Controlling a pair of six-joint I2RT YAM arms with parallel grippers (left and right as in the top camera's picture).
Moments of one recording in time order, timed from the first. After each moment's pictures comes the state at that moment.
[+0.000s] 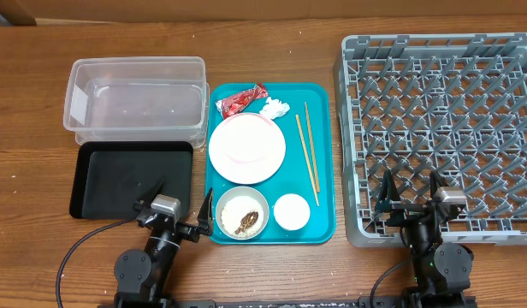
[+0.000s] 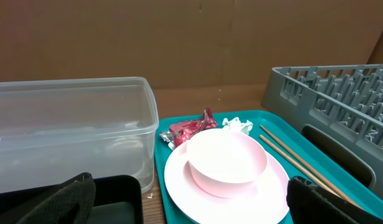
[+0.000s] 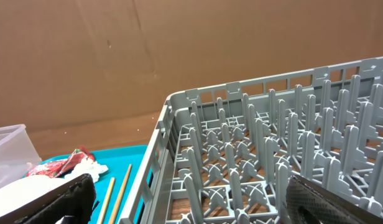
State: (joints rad) left arm -0.08 0.02 0.01 -0.05 0.22 -0.07; right arm 0.10 0.02 0.02 -0.03 0.06 0.20
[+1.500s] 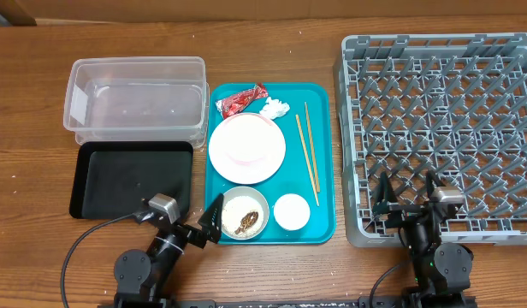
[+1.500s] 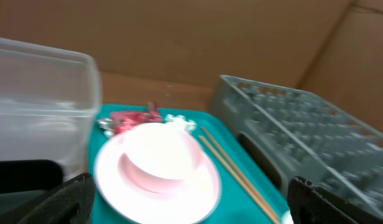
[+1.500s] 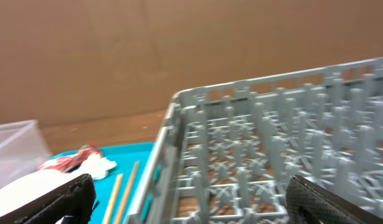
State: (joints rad) left arm -0.08 0.02 0.01 -0.04 0.38 -0.34; right arm 0.10 0.02 0.02 -0.03 0.00 0.20
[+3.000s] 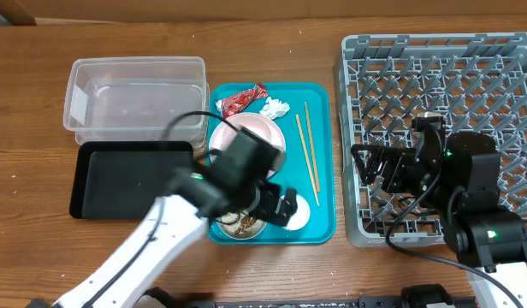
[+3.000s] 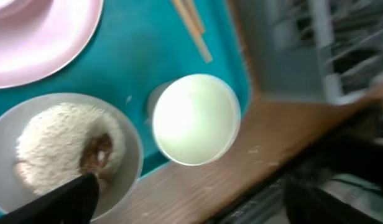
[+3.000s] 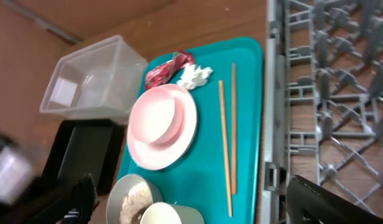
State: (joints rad) left arm -0.67 1.35 1.11 -0.95 0.26 -0.39; right arm 0.10 0.90 0.92 -0.70 -0.40 0.38
